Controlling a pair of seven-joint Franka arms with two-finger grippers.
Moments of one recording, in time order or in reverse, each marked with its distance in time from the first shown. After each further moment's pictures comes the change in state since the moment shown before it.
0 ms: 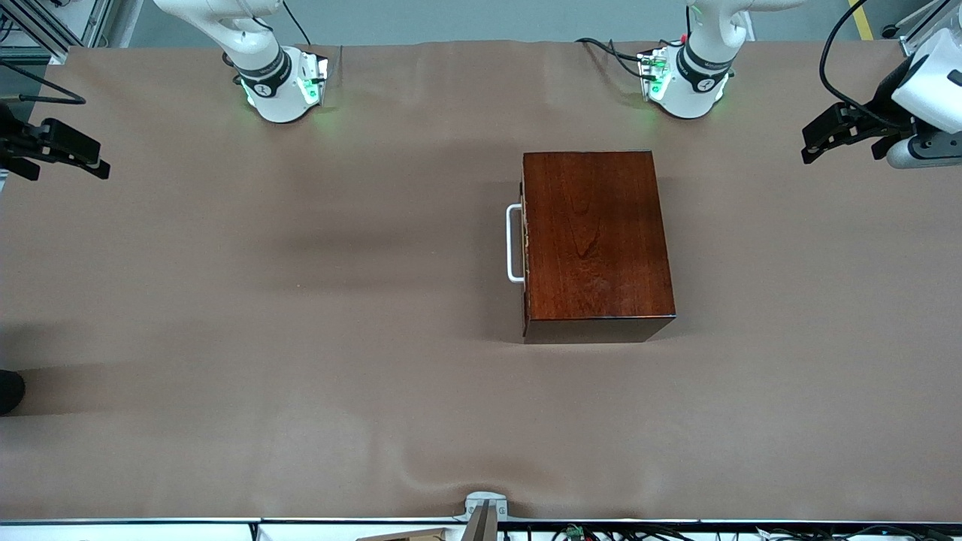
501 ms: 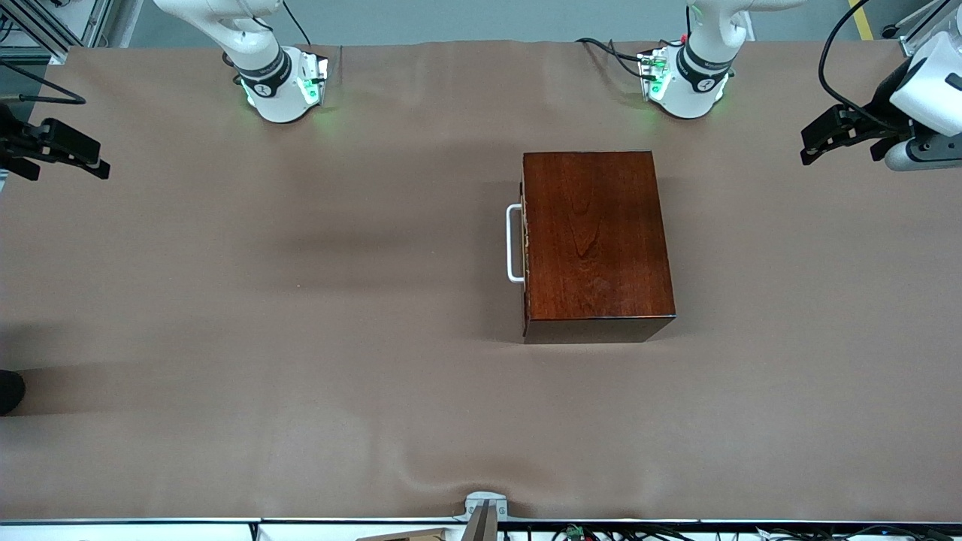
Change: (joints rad) left arm 0.000 0.004 0.000 0.000 0.000 0.000 0.000; right arm 0.000 0.000 0.000 0.000 0.000 0.000 0.000
